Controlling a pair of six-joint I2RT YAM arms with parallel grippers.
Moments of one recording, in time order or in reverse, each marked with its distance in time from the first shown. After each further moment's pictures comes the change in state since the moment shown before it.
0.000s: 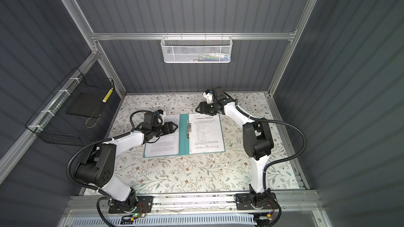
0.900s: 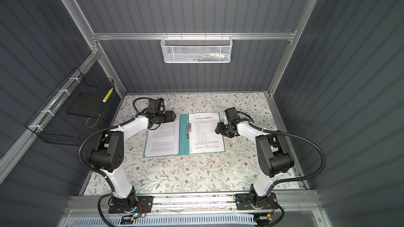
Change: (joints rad) left arm 0.041 0.103 0.277 -0.269 -0.243 0.139; right arm -0.085 -0.303 -0.585 0.054 0.316 0.098
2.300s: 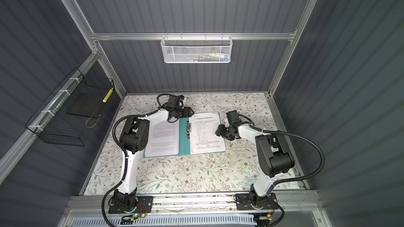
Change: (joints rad) left arm -0.129 0.492 0.517 0.009 0.175 -0.021; right arm -0.014 0.001 -0.084 0.092 -0.064 0.028
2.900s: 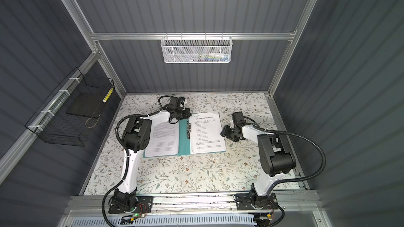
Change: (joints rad) left arm 0.000 0.052 0.003 0.044 0.043 -0.019; right arm -0.086 -0.001 -0.044 0.006 0.002 -0.010
